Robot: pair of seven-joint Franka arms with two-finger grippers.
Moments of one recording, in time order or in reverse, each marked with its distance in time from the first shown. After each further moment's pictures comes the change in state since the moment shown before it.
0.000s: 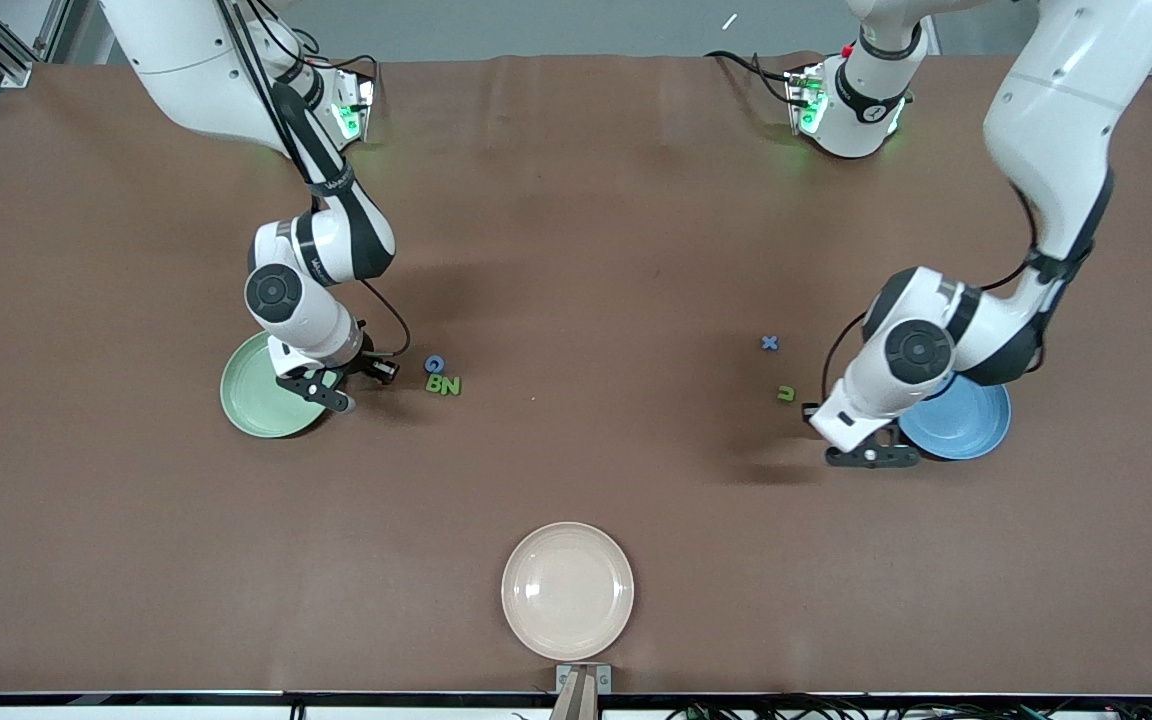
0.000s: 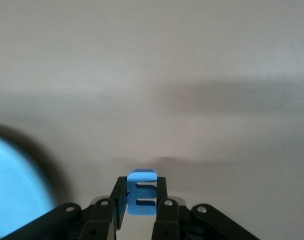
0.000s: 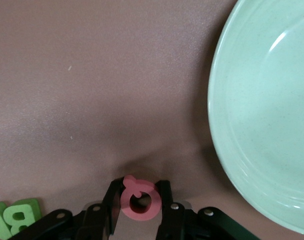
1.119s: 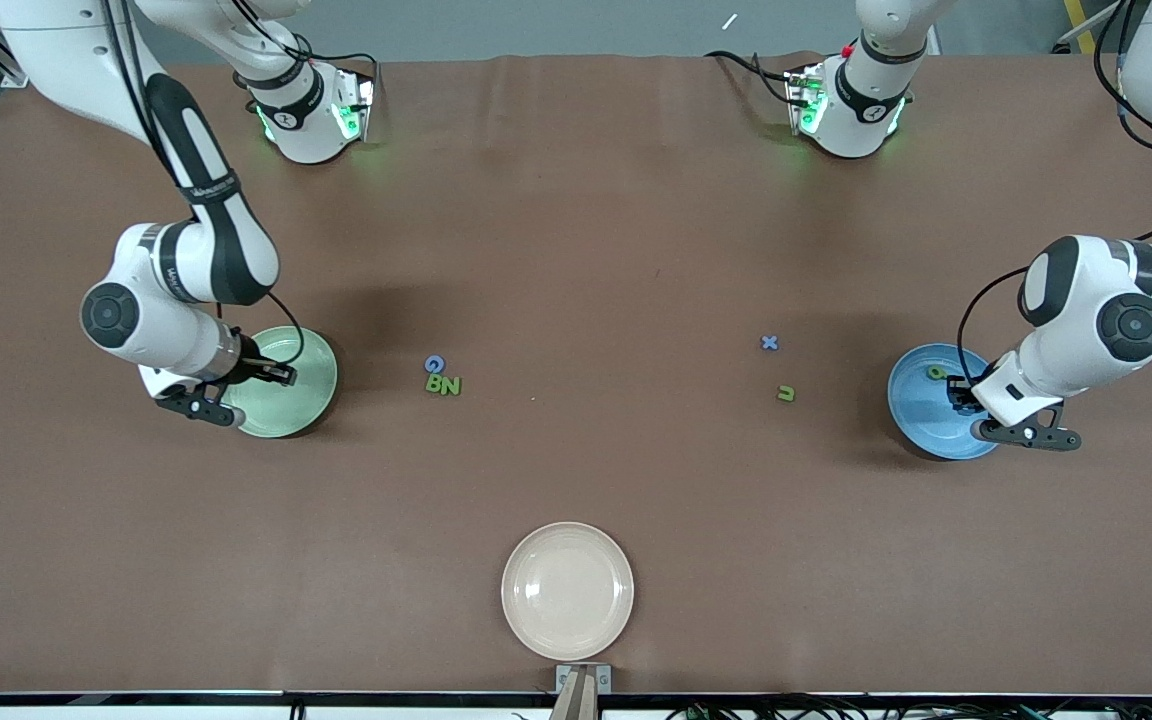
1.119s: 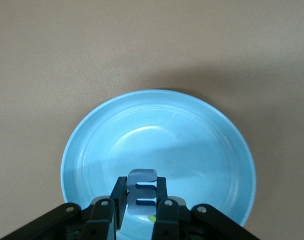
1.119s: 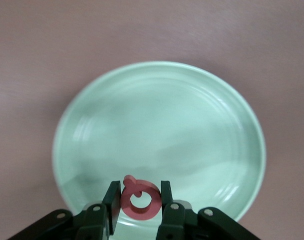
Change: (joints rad) left arm 0.482 -0.043 -0.154 -0.120 0.026 0.035 0.469; right arm -0.280 -0.099 -0.030 0.035 -0.019 -0.248 -0.408
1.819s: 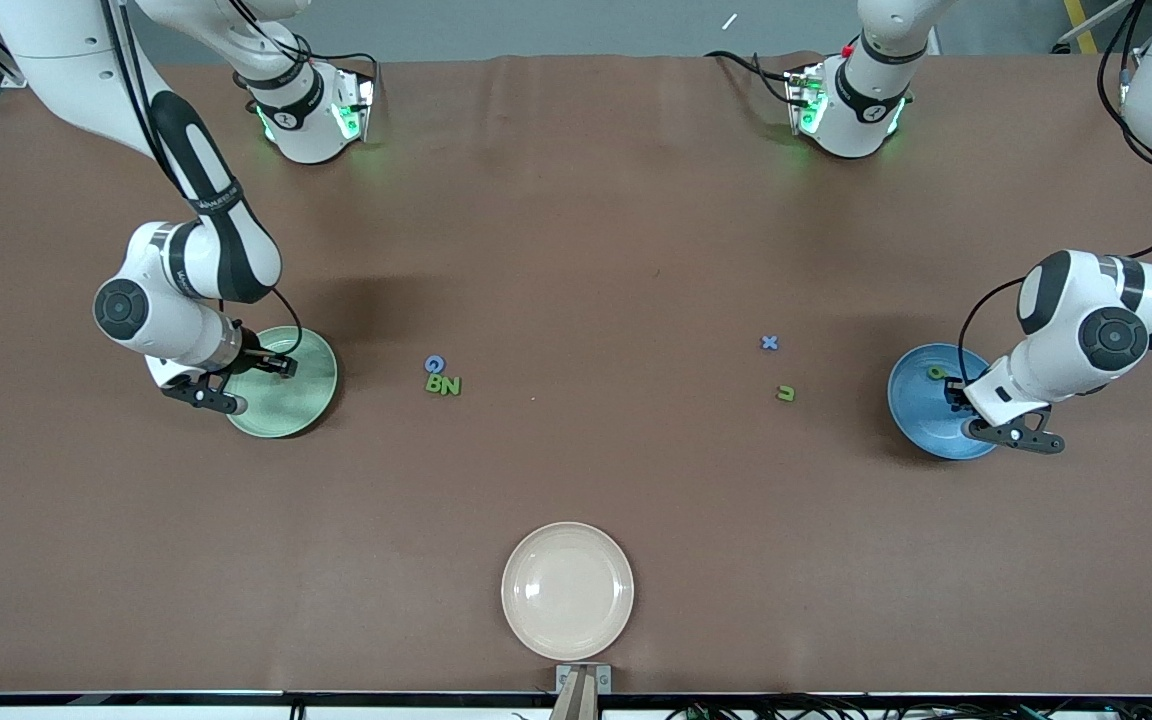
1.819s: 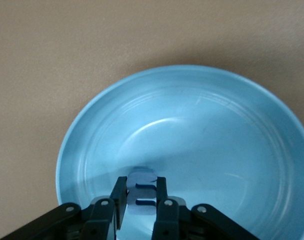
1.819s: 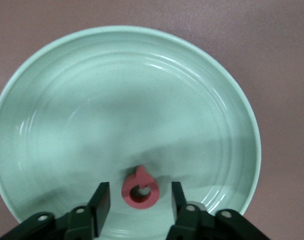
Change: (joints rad) left arm 0.044 0.086 0.001 -0.001 0.131 0.032 0.001; right arm -0.012 0.025 0.004 -0.066 -0.001 0.092 -0.013
